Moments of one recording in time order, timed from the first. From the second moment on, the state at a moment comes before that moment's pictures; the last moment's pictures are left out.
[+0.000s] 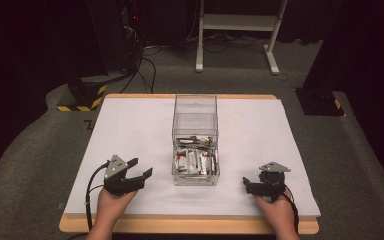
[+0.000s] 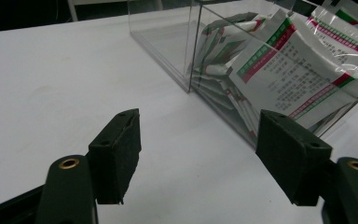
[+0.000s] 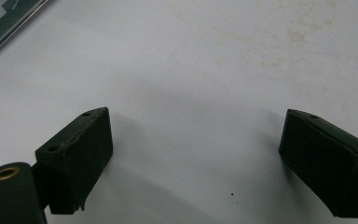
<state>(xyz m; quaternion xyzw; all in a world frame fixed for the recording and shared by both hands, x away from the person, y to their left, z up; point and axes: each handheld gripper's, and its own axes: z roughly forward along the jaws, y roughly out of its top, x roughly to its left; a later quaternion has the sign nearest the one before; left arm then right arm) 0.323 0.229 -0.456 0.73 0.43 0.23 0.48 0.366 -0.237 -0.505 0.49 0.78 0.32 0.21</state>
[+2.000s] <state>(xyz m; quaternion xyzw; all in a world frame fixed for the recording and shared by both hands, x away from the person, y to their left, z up) 0.331 0.162 -0.427 0.74 0.38 0.20 0.51 0.366 -0.237 -0.505 0.49 0.78 0.32 0.21</state>
